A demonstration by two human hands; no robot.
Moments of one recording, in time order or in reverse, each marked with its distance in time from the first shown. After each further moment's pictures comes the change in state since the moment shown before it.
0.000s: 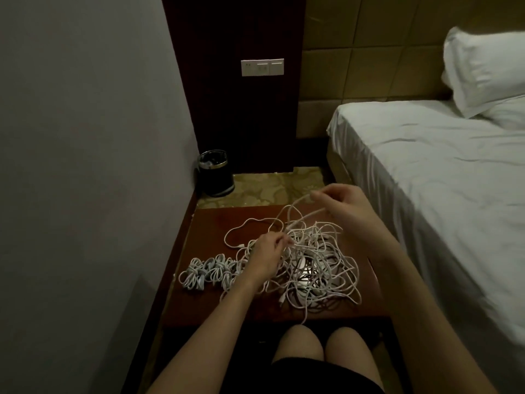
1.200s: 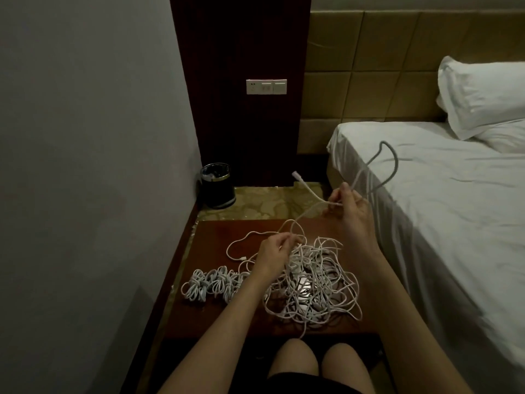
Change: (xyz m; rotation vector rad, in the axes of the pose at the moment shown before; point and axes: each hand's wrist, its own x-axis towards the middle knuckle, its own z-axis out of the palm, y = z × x) left_hand -0.005 0.036 -0.020 -0.183 0.052 0.044; right_hand 0.010 -0.004 0.013 0.374 0.282 -0.109
